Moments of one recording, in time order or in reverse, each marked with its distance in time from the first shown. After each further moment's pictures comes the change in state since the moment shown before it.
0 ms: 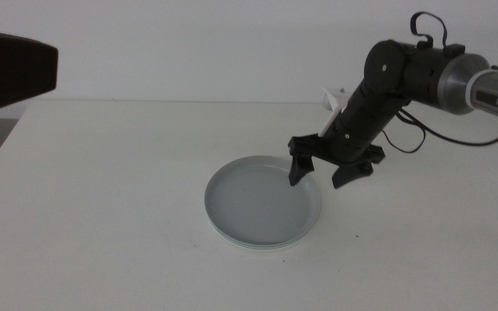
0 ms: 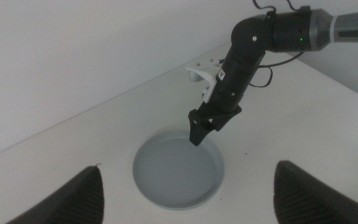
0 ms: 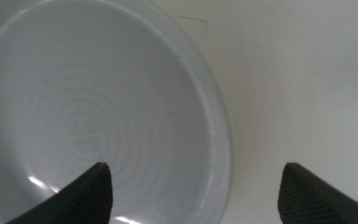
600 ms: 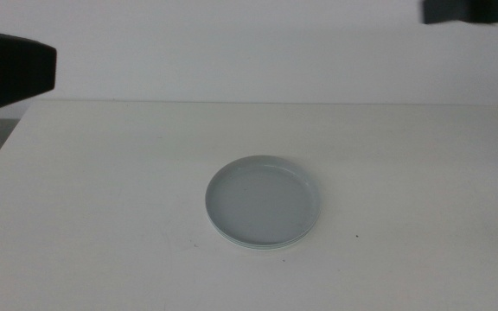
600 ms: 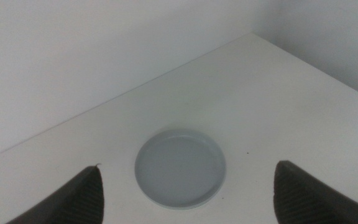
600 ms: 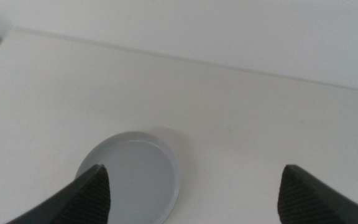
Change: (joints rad) left arm 0.000 0.000 0.000 0.006 0.000 0.000; right arm -0.107 -0.811 0.156 -0.153 -0.030 -0.096
